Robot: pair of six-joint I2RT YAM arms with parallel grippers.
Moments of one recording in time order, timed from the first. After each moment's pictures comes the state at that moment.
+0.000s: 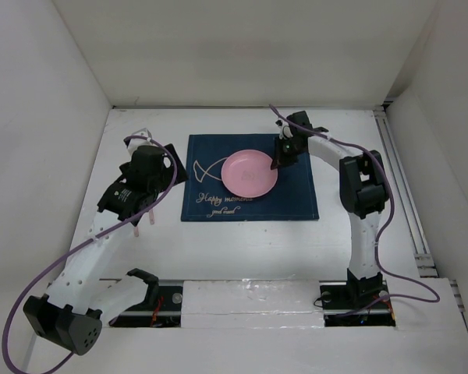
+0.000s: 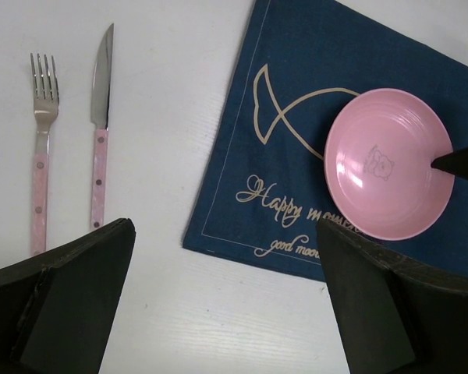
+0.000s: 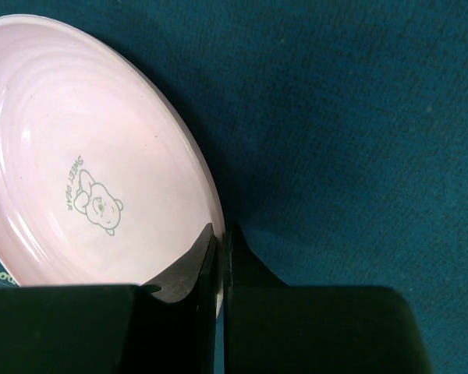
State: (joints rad) left arm -0.39 0.99 1.05 -0.73 -0.37 -0.61; right arm 0.30 2.17 1.66 -0.51 -0.35 0.20
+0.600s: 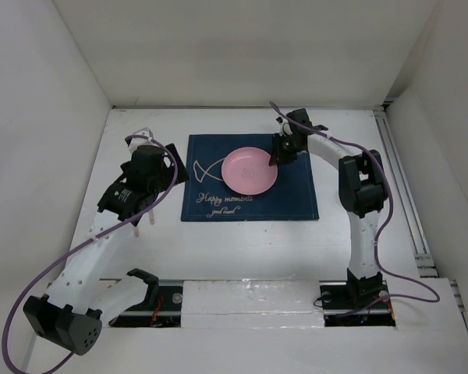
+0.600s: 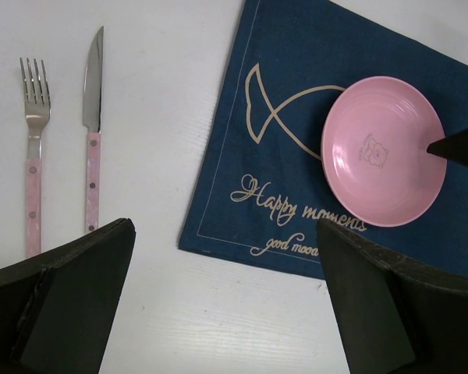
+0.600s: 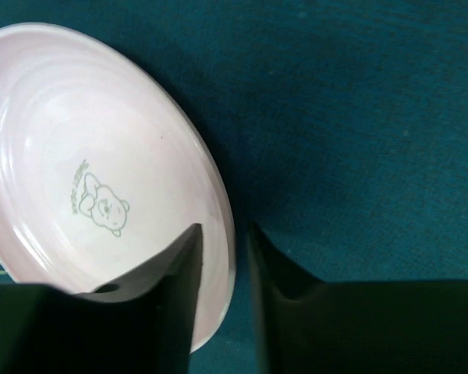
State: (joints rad) left arm -0.39 0.98 1.05 -0.72 -0.35 -0.60; right arm 0.30 2.19 1.70 -0.51 -0.33 0.23
